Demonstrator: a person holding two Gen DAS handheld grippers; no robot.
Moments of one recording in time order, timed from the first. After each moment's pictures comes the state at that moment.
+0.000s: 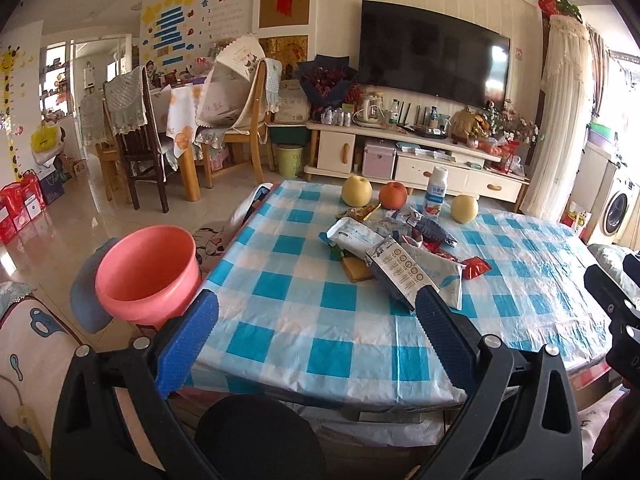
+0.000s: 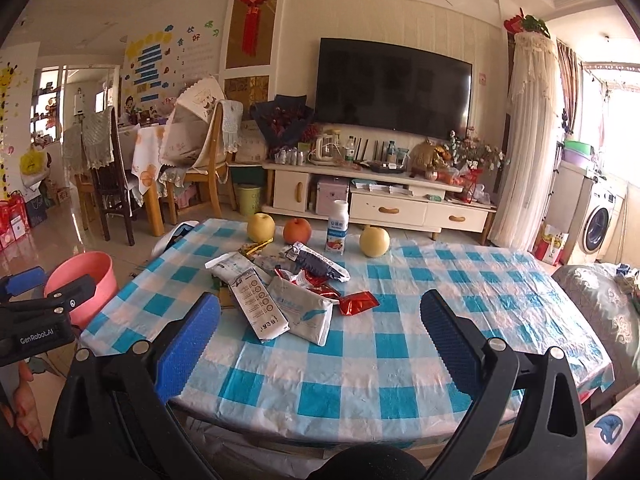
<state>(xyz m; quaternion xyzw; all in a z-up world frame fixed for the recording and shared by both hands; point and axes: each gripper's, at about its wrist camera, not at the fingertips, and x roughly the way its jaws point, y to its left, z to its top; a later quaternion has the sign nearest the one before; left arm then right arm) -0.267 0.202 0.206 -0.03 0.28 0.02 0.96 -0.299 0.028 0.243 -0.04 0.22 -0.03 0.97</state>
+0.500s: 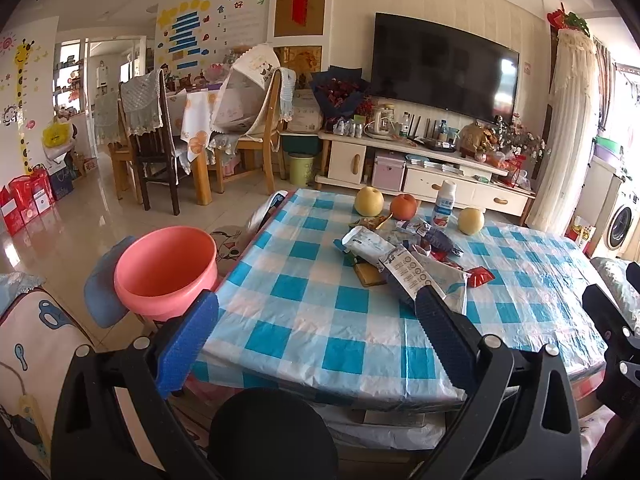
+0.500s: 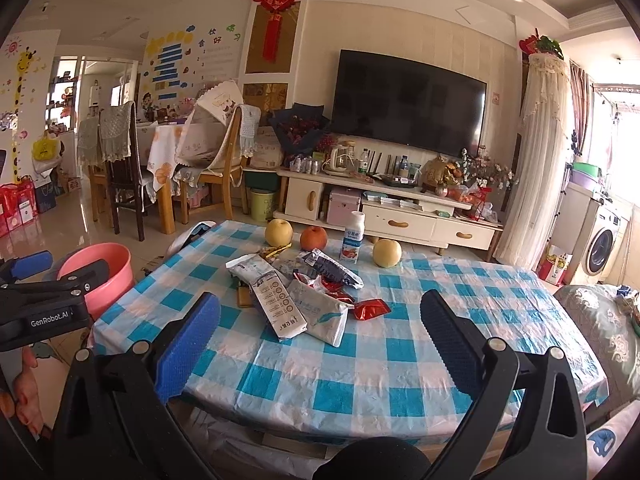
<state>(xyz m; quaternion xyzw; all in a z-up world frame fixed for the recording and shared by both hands) -0.289 0.218 0.217 -0.04 0.27 0.04 0.96 -0.319 0.050 0.249 -0.05 0.20 -0.01 0.98</state>
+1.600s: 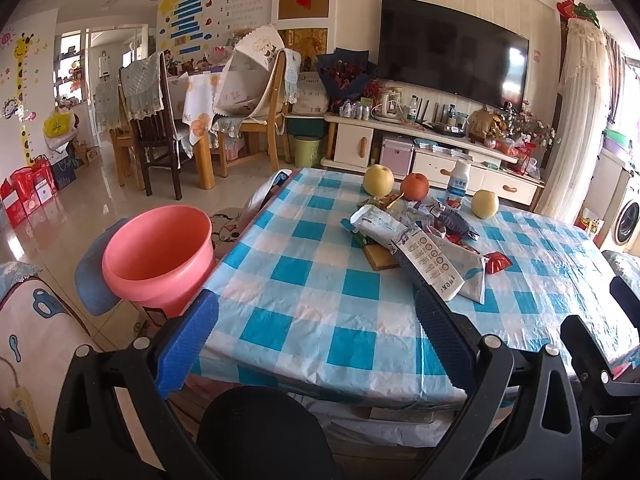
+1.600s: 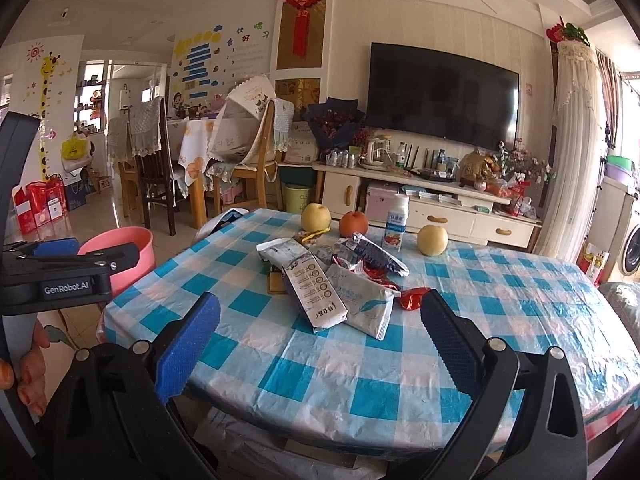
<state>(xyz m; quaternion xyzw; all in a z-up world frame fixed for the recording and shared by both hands) -0.260 0.219 0.179 -0.04 0.30 0.05 0.95 -0.277 0.041 0.177 -0.03 0.22 0.05 0.97</state>
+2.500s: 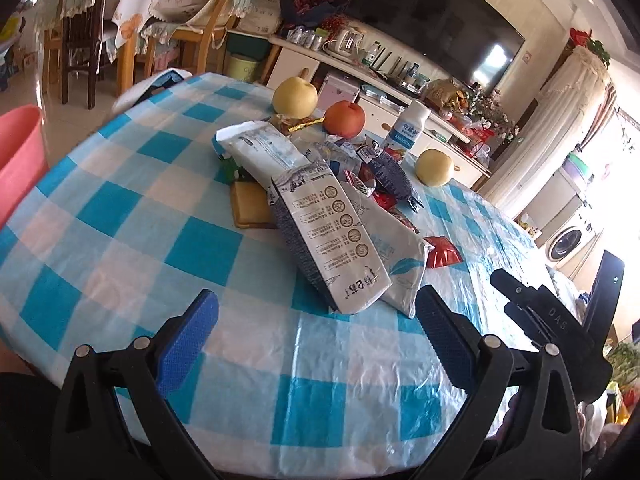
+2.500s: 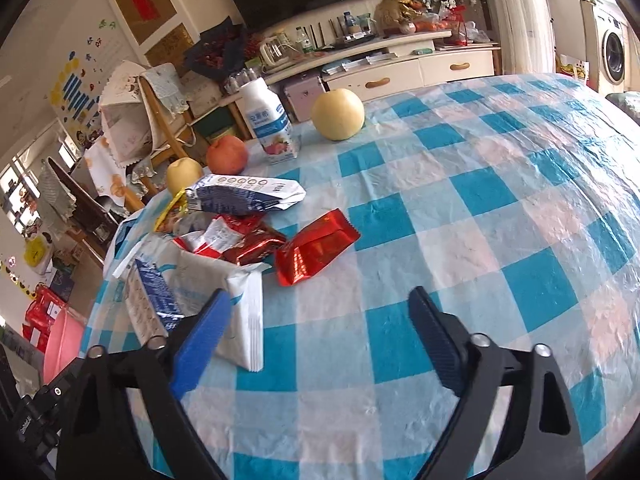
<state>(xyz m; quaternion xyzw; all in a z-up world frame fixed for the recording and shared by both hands) -0.112 0.128 0.071 -0.18 0.40 -0.08 0.89 -0.085 -0.140 0.070 0.20 0.39 -0.01 0.90</state>
